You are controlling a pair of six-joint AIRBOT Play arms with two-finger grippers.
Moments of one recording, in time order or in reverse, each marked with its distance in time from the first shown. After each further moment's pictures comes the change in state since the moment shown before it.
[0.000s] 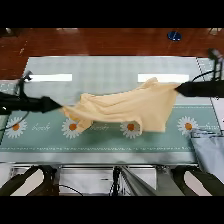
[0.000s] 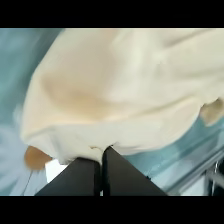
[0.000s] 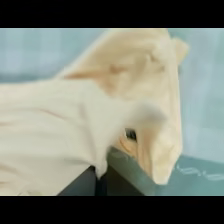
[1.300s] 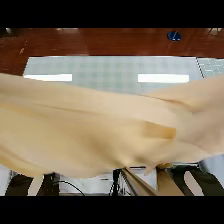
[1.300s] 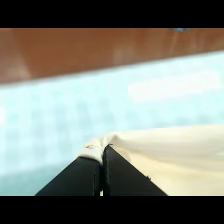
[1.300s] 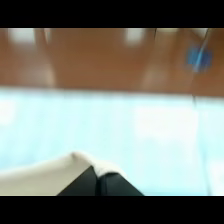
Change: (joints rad) left arm 0.001 0.460 0.959 0.345 -0.403 -0.371; right arm 0.001 0.213 0.941 -0.330 0.635 0.343
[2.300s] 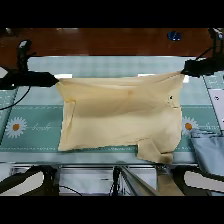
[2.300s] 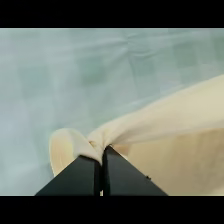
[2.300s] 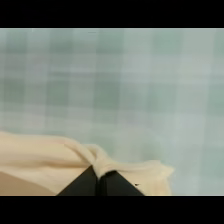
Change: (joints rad) left arm -0.189 -0.653 -0.720 -0.087 0.822 0.360; right arm 0.002 -0.662 -0.520 0.139 -0.591 -0.198
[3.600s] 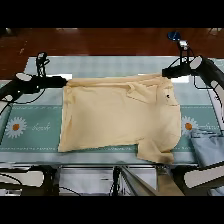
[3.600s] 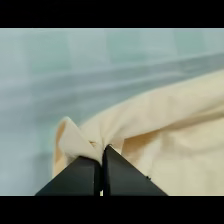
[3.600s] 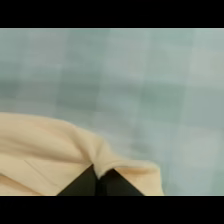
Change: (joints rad) left arm 0.012 -0.336 0.020 -0.305 0.211 0.375; right arm 0.129 -0.289 -0.002 -0.154 -0.359 -0.060
